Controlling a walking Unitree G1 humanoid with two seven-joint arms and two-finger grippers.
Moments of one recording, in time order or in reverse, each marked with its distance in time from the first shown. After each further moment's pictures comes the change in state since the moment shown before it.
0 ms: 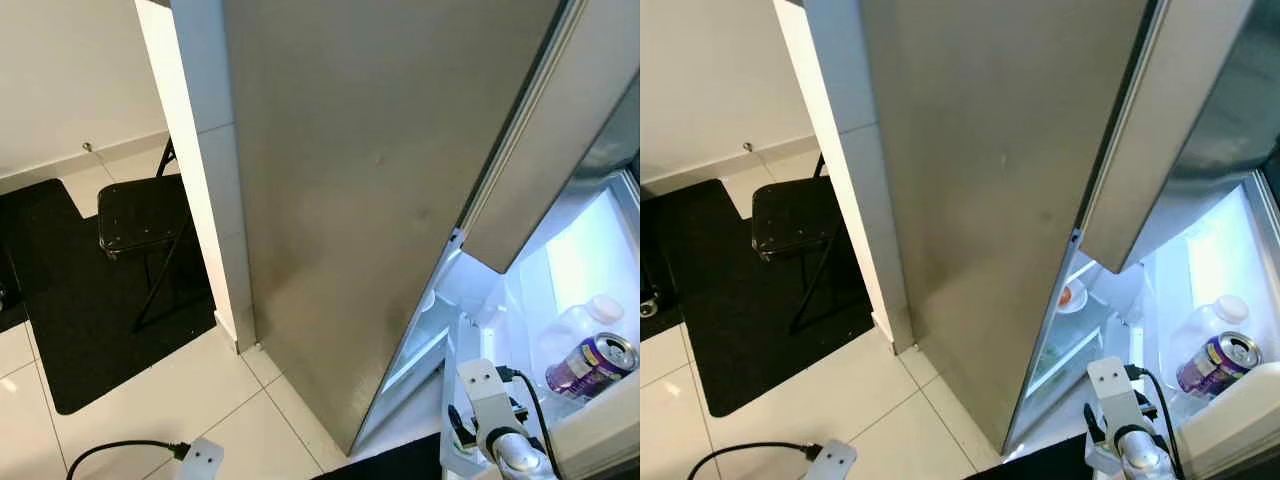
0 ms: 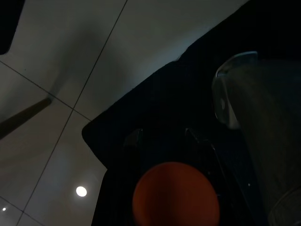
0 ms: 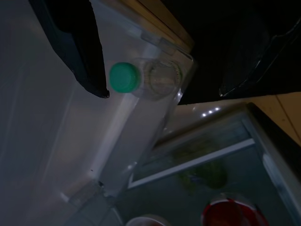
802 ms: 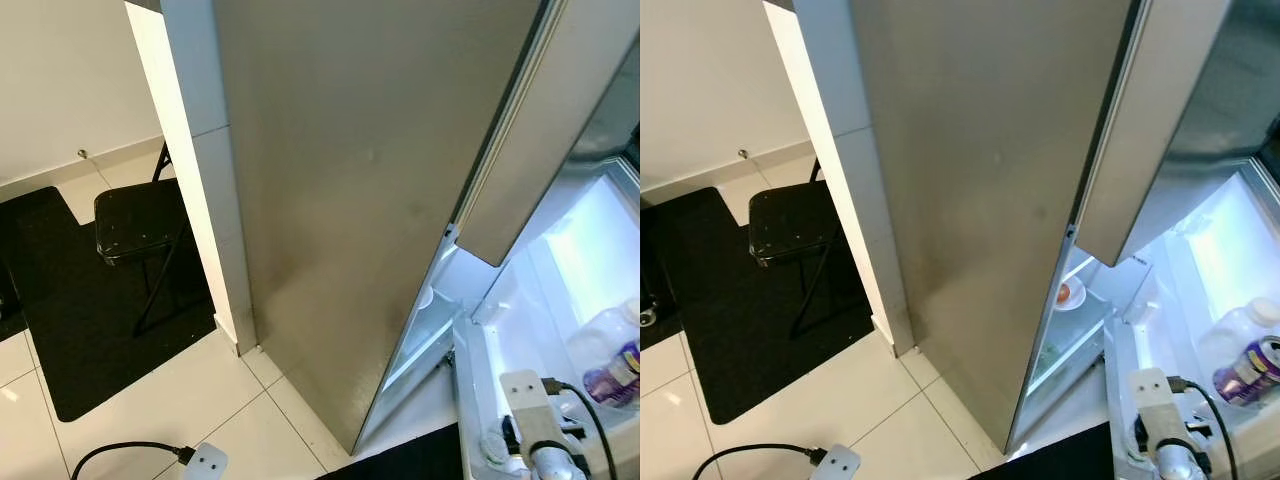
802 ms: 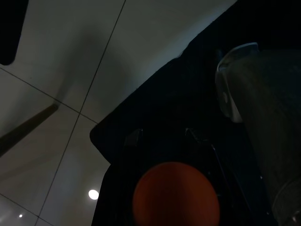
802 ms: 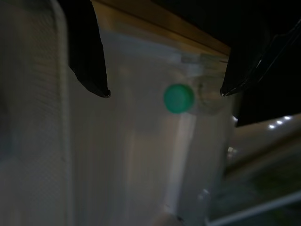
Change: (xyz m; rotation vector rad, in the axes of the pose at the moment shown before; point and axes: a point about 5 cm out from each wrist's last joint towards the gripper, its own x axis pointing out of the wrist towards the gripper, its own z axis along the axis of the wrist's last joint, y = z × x) left arm 0.000 -0.004 -0.001 0.049 0.004 -0.026; right arm -0.014 -0.051 -0.028 -0.049 0.110 -0.314
